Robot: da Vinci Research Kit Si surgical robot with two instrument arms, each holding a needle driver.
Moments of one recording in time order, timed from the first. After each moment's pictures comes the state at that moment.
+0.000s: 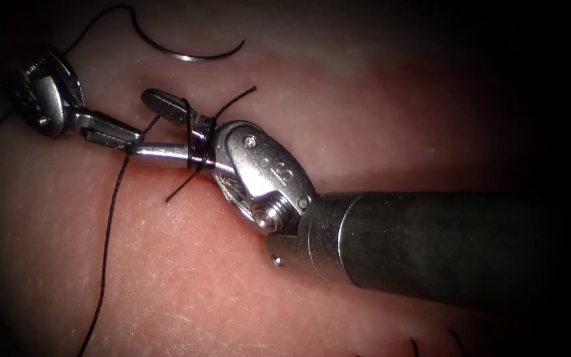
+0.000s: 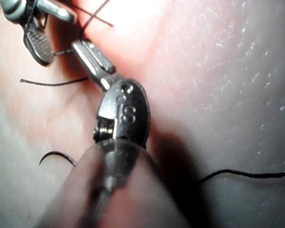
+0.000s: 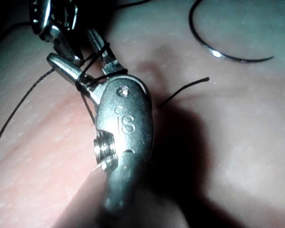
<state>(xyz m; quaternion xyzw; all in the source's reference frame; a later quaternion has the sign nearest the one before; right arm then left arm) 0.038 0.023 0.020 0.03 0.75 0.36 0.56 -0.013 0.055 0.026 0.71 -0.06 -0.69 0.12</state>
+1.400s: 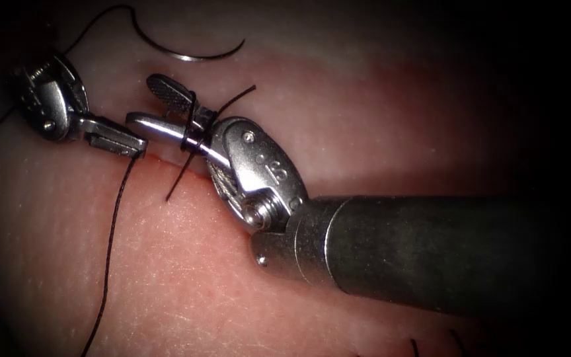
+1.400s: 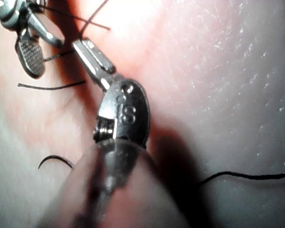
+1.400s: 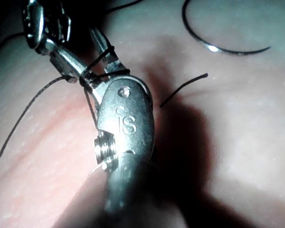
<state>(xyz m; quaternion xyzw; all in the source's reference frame) 0.038 0.023 0.020 -0.01 0.72 0.42 0.55 -0.014 0.055 0.026 0.71 -0.07 -0.69 0.12</state>
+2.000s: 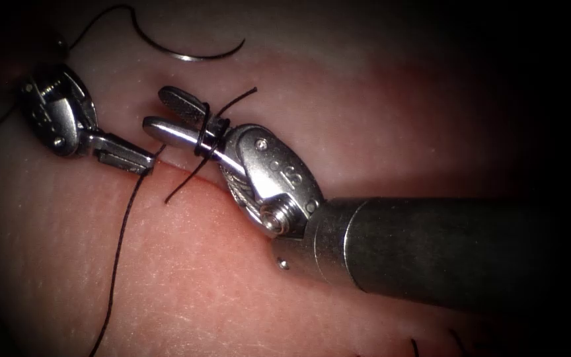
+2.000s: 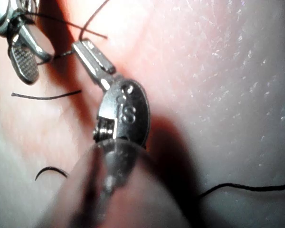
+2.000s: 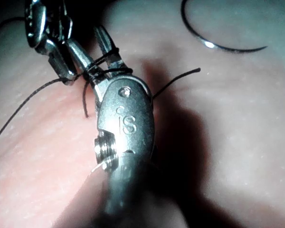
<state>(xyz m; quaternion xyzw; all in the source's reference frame) 0.037 0.022 0.021 -0.03 0.71 0.43 0.56 -0.015 0.053 0.027 0.71 -0.08 -0.69 0.12</state>
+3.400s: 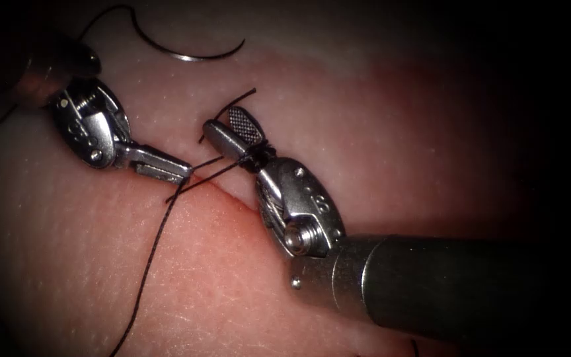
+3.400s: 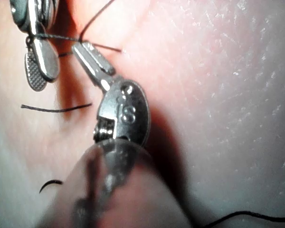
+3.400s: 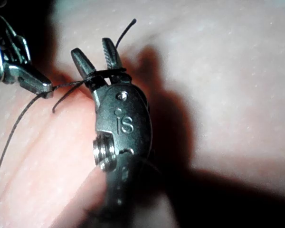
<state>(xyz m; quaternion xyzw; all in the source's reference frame) 0.032 0.018 0.028 -0.01 0.56 0.67 0.50 -0.019 0.053 0.029 0.70 -0.08 -0.70 0.11</state>
